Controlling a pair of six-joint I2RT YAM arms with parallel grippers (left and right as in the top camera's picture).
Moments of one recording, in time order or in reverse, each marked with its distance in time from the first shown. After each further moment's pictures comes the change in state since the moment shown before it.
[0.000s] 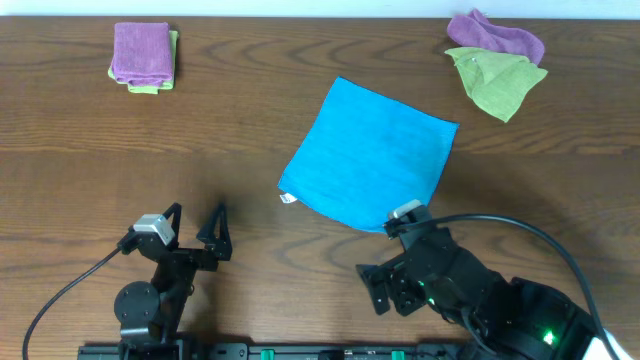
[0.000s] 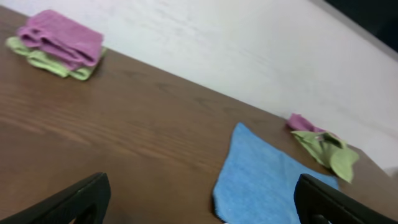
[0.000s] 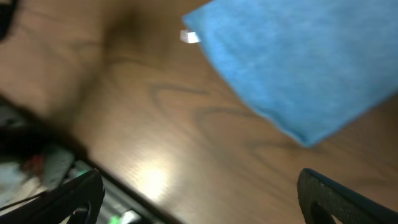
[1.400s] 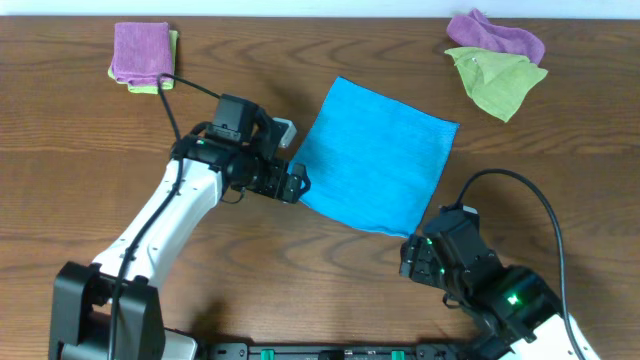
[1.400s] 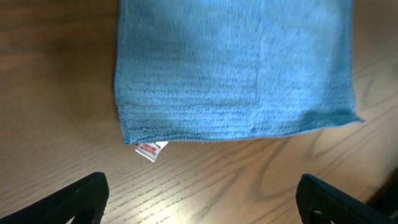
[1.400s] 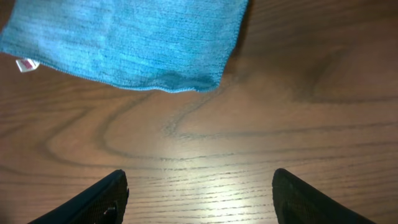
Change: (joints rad) left arm -0.354 1.578 1.032 -0.579 0.155 0.452; right arm -0.382 -0.017 -0.333 0.100 -0.063 0.354
